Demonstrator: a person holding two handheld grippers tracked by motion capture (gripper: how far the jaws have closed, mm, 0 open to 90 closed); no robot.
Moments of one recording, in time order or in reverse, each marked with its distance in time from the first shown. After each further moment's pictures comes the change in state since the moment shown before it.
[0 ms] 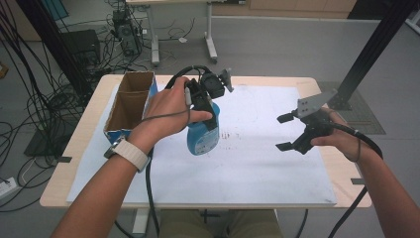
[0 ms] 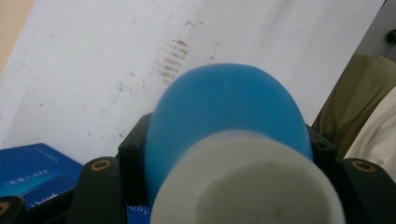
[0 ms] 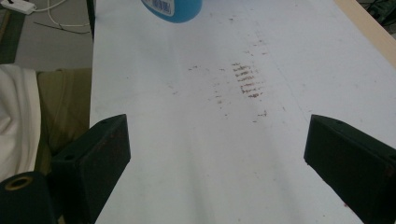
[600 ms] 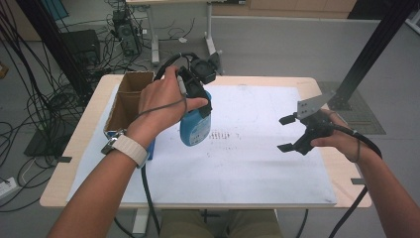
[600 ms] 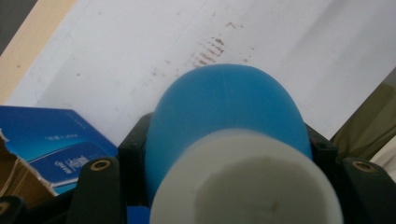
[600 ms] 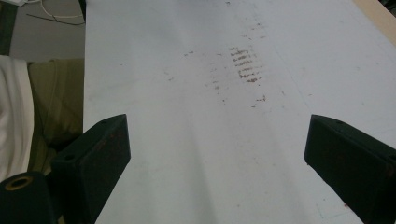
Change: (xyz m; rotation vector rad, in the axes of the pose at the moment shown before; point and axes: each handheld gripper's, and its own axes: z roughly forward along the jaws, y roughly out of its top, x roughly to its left) left arm 0.019 -0.006 -0.021 0.001 0.087 -0.173; right arm -0.003 -0.008 0.004 0.041 -0.006 0.021
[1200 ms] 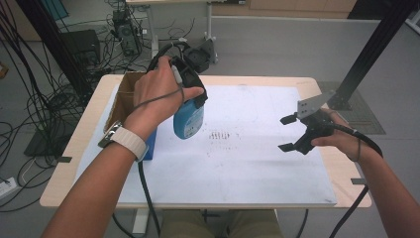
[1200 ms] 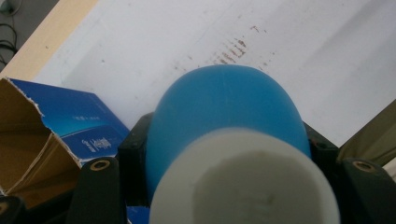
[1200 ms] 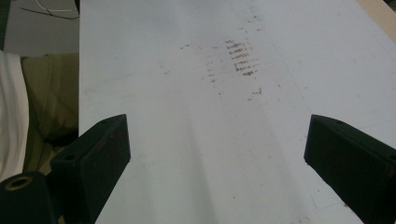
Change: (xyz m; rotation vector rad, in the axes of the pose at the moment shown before) left arm 0.012 0.004 -0.017 0.012 0.046 -0.102; right arm -0.003 -0.001 -0.002 0.025 -0.011 0.006
